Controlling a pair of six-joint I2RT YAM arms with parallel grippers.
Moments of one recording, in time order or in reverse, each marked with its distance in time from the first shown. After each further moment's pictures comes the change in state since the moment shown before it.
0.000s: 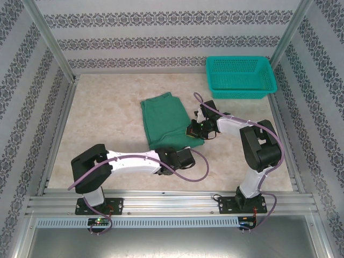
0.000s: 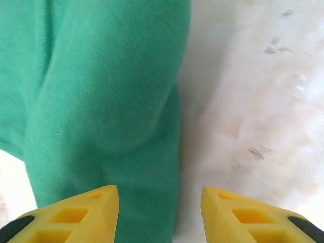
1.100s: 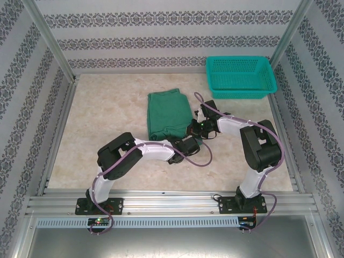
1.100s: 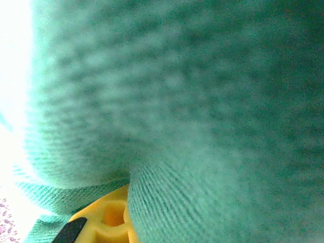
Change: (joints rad) left arm 0.150 0.295 0.171 0.081 -0.135 0.085; right arm 0.000 -0.001 -0.002 0.008 -0.008 0.000
